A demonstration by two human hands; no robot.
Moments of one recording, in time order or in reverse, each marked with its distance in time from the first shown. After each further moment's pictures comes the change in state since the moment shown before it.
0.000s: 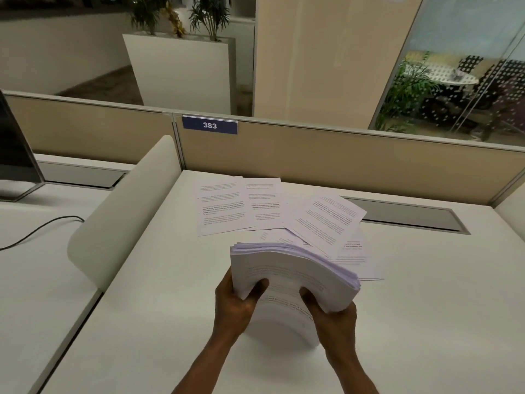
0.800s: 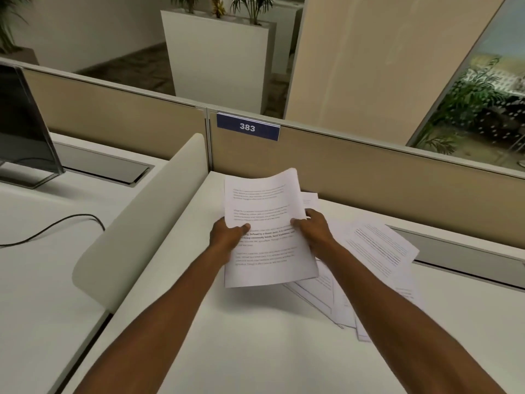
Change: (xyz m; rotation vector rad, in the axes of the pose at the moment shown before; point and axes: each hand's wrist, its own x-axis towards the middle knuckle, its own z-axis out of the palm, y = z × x) left_hand 0.275 -0.011 -0.057 0.038 0.081 -0.515; right_hand 0.261 -0.015 0.219 -0.329 -0.449 0.332
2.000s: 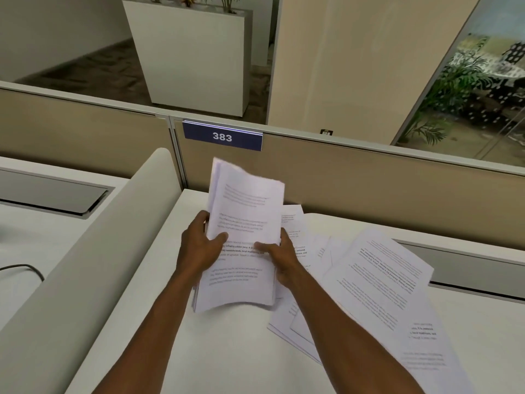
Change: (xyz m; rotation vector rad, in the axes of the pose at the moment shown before) left_hand 0.086 0.032 0.004 0.393 0.046 0.350; right_hand 0.109 0.042 0.067 0.470 -0.092 0.106
